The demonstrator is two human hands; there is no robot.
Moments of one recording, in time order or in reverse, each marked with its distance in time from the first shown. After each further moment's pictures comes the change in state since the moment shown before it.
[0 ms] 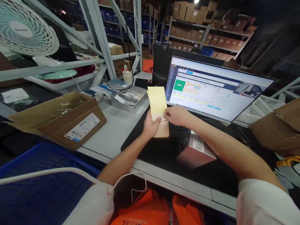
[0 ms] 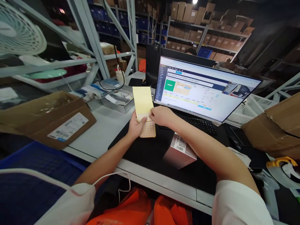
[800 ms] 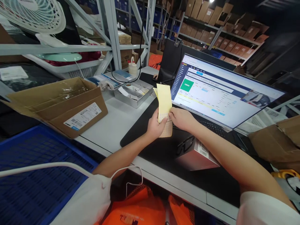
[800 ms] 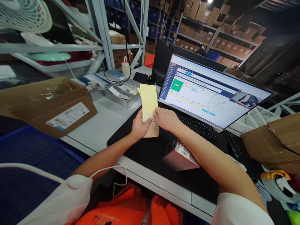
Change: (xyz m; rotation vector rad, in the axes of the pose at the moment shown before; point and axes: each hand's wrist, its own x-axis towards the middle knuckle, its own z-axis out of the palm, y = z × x) left_hand -0.016 0.019 0.007 0.204 0.047 -0.004; right_hand -0.002 -0.002 0.024 -0.053 0.062 0.006
